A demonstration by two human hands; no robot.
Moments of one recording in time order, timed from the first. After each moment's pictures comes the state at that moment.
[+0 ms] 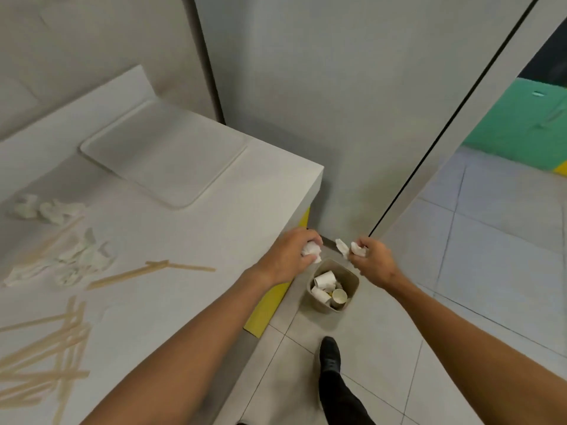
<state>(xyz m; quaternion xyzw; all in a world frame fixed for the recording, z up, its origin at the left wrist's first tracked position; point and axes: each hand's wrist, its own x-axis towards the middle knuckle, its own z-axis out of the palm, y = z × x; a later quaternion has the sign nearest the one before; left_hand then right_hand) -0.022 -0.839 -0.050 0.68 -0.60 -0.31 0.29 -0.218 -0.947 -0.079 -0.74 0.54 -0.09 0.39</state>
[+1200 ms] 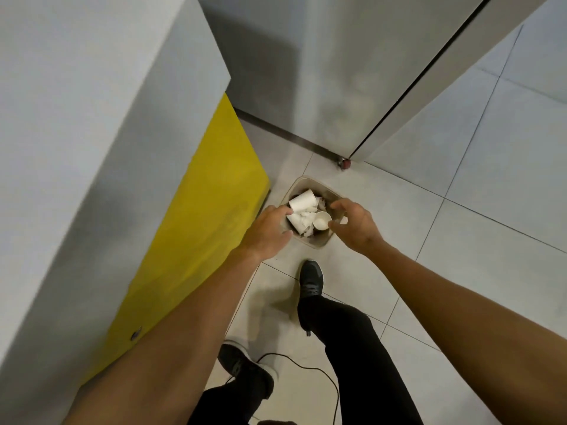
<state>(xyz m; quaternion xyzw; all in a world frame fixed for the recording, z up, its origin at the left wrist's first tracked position) -0.073 -0.964 -0.358 0.77 -0.45 -0.44 0.09 -0.258 -1.065 -0.374 -0.68 0.57 0.07 0.46</state>
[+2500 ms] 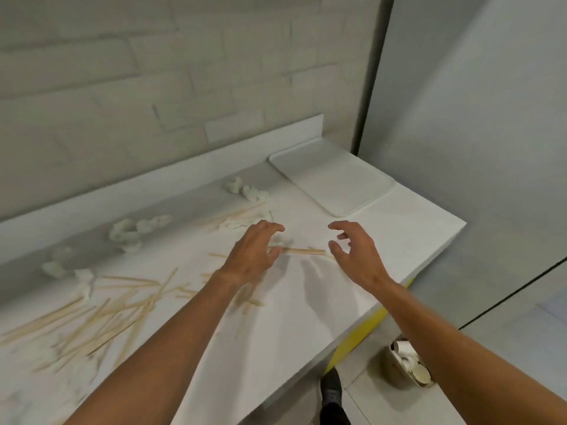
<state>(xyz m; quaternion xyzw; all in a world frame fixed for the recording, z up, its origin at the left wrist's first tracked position) 0.167 -0.548 0.023 0.86 -0.44 -0.04 0.27 0.011 -0.742 0.017 -0.87 0.19 -0.23 0.40</state>
